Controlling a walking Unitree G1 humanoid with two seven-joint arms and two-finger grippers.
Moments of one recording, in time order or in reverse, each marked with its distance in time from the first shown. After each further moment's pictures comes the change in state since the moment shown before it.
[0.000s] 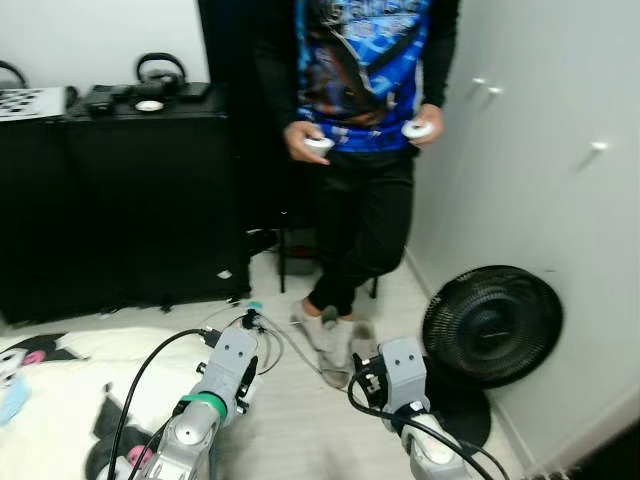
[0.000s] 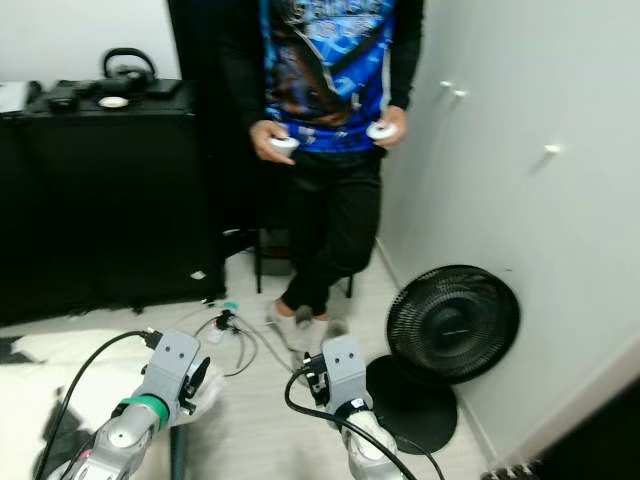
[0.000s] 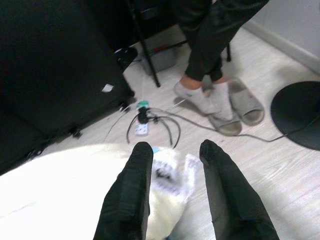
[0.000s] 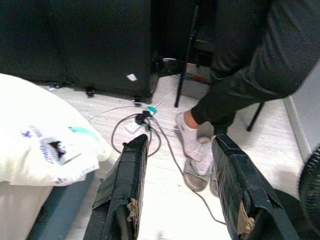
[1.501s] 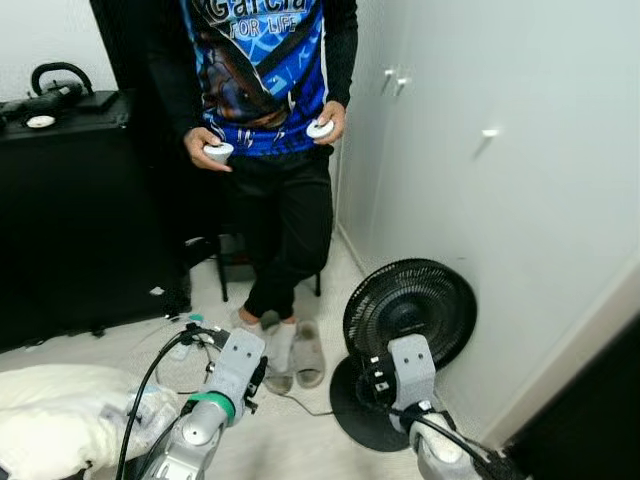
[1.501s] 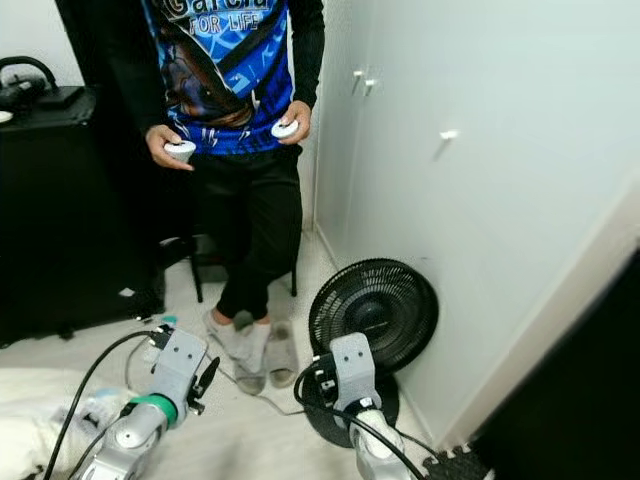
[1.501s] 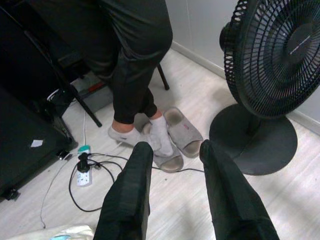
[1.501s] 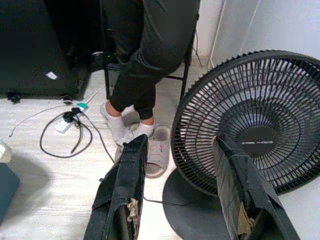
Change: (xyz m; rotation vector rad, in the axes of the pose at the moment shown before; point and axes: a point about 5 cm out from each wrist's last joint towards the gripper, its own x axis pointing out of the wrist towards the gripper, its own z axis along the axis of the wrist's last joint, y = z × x) left arm 0.000 -0.008 0.003 -0.002 -0.026 -0.035; right arm -0.002 -0.006 -0.003 0.004 0.012 -0.018
